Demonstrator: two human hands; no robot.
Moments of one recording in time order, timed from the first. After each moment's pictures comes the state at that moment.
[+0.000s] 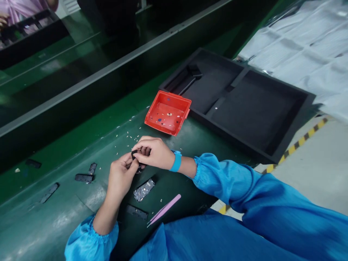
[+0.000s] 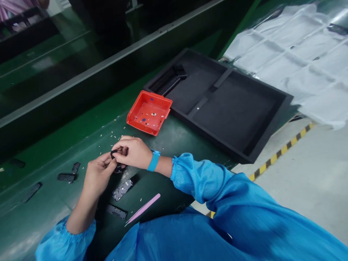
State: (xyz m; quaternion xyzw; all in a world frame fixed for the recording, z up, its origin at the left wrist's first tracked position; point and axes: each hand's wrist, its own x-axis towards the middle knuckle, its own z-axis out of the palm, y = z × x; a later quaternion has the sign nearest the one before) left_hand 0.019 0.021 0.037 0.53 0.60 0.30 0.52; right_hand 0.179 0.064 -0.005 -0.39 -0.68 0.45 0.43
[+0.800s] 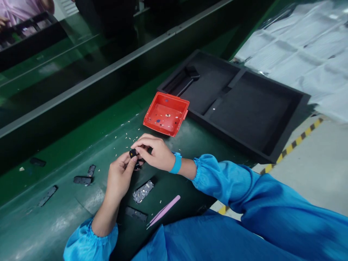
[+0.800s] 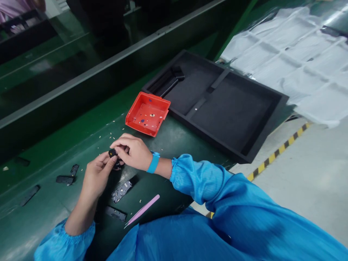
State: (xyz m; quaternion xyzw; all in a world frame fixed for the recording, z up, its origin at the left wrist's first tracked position) left_hand 0.014 0.022 0.024 0.51 0.58 0.33 0.53; right_hand 0.183 0.063 0.005 -0.39 -0.66 0.44 0.46
